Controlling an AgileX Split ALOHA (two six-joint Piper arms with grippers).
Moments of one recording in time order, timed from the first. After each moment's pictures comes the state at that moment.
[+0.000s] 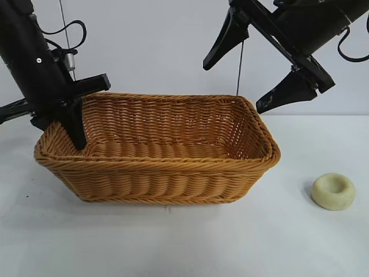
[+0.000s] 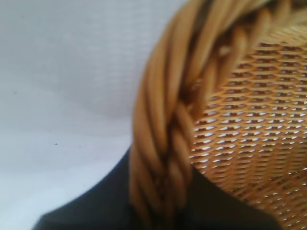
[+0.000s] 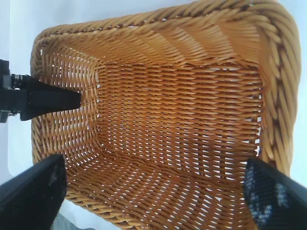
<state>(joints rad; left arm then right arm) -0.23 2.05 -1.48 -0.35 1.02 -0.08 0.20 1.70 -1.21 0.75 0.83 -0.16</state>
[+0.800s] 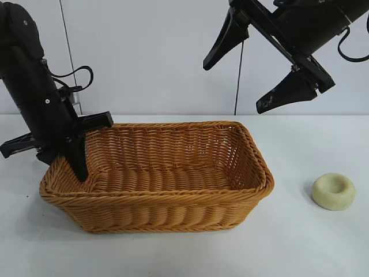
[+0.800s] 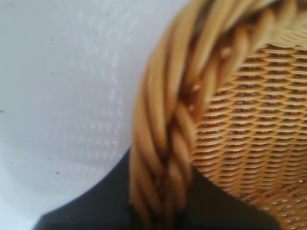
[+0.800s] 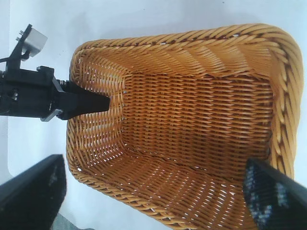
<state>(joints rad) -0.23 2.13 -1.41 -0.37 0.91 -0.05 0.20 1.70 -1.21 0.75 0.83 -0.16</state>
